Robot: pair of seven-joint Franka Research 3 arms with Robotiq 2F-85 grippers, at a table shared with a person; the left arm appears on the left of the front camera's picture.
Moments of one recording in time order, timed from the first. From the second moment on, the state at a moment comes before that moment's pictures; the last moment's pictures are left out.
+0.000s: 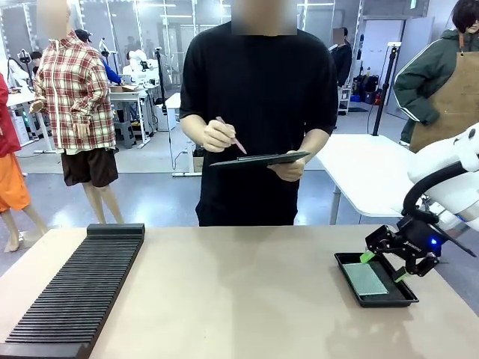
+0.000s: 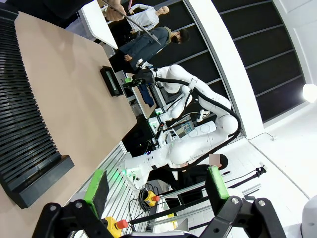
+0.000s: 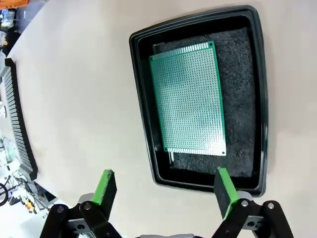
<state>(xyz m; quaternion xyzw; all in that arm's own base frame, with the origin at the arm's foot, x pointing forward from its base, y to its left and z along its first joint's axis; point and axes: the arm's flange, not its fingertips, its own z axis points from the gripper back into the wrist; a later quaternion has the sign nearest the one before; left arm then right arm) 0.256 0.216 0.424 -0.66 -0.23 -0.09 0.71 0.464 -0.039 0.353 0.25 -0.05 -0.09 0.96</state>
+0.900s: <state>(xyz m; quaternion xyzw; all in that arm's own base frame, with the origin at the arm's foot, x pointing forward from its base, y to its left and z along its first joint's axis) 0.256 0.216 0.424 -0.66 -0.23 -0.09 0.71 0.464 -0.040 0.349 0.25 -0.05 -0.09 0.96</state>
